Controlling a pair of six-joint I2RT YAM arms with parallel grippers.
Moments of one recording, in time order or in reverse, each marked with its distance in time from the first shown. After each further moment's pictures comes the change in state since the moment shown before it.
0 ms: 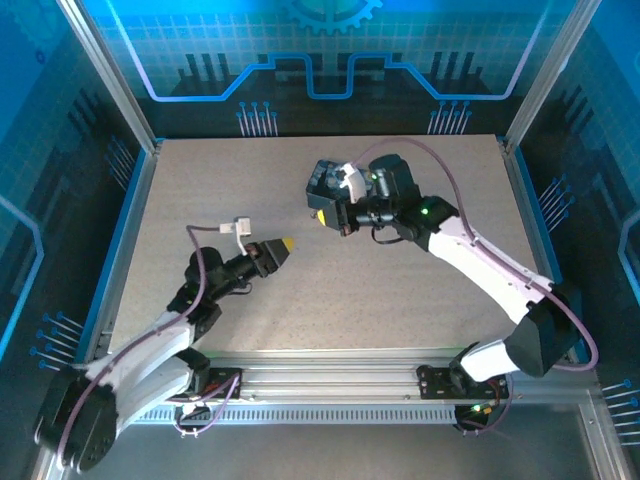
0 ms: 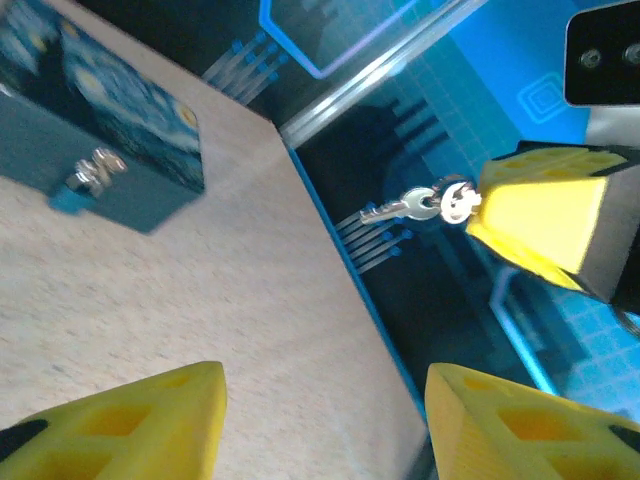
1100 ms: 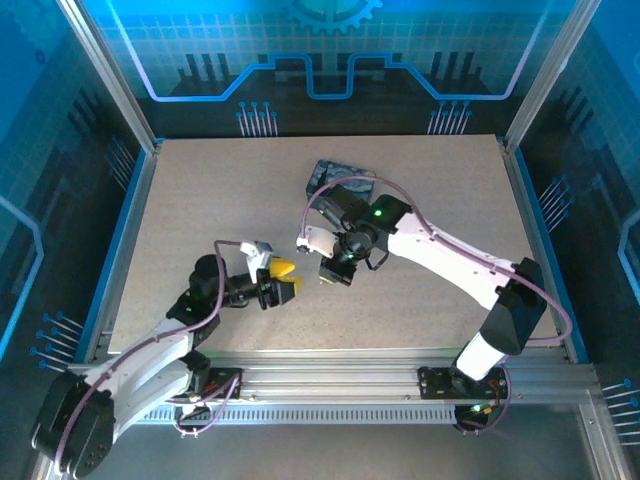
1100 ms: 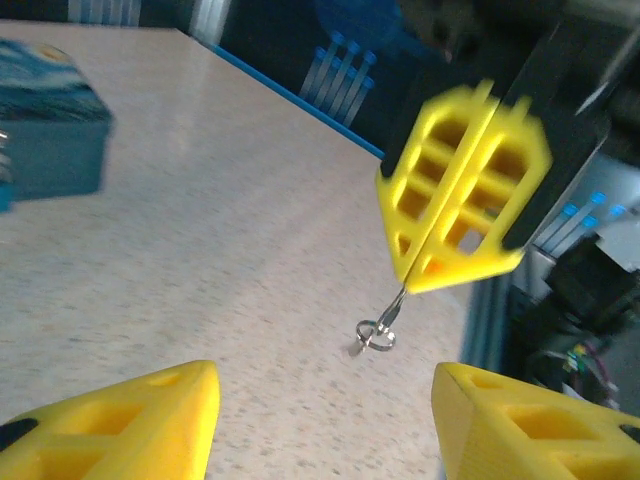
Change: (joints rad) left arm -0.035 0.030 -0.061 -0.056 0.322 0.566; right arm 0.212 0.153 0.172 -0.579 0.109 -0.577
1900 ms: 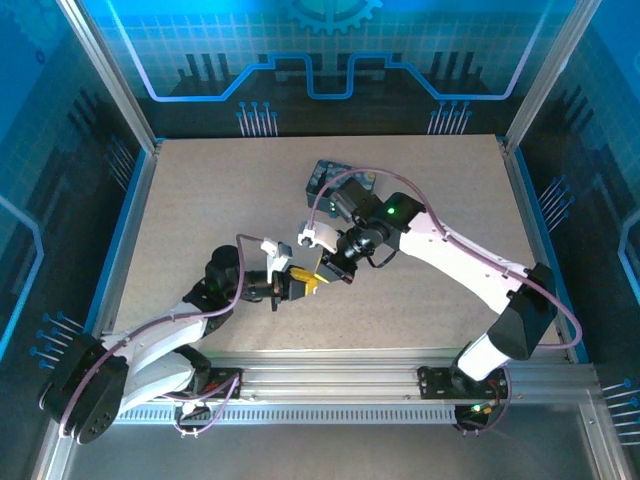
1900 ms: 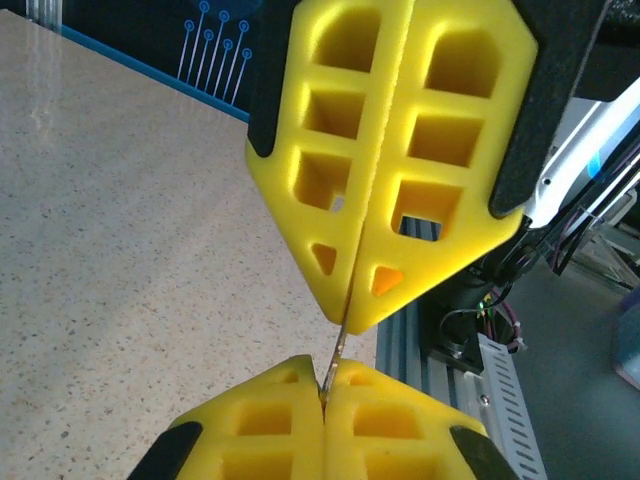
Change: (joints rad) left arm -0.069 0.178 0.078 0.128 0.156 0.035; right arm -0.048 -0.046 -0.036 0.069 -0.197 0.005
